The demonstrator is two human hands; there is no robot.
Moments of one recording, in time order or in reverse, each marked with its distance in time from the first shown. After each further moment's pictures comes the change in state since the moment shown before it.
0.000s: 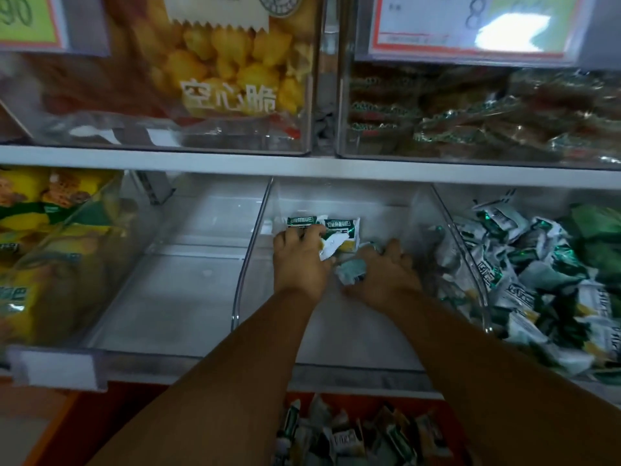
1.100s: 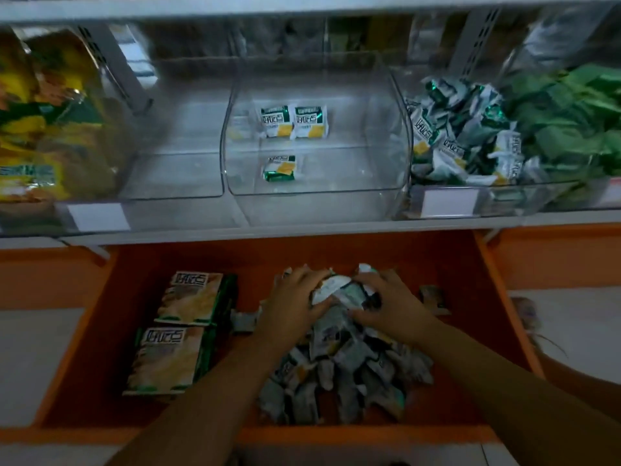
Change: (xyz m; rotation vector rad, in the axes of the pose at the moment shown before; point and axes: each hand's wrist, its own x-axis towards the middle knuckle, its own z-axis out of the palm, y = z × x) left_hand -0.263 -0.031 0.003 -0.031 -0.493 0.215; right_hand -0.247 0.097 0.065 0.335 -0.389 -0.097
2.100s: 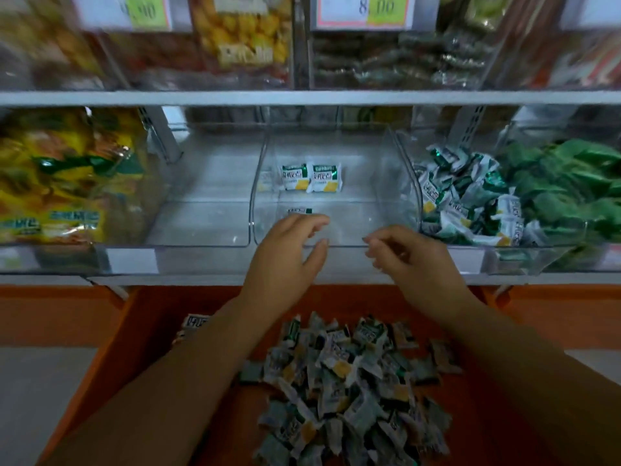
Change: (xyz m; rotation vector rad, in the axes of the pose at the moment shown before) left_hand 0.041 0.047 -0.136 -0.086 0.459 0.179; right_hand -0.007 -0.103 -0.104 0.248 0.467 -0.314
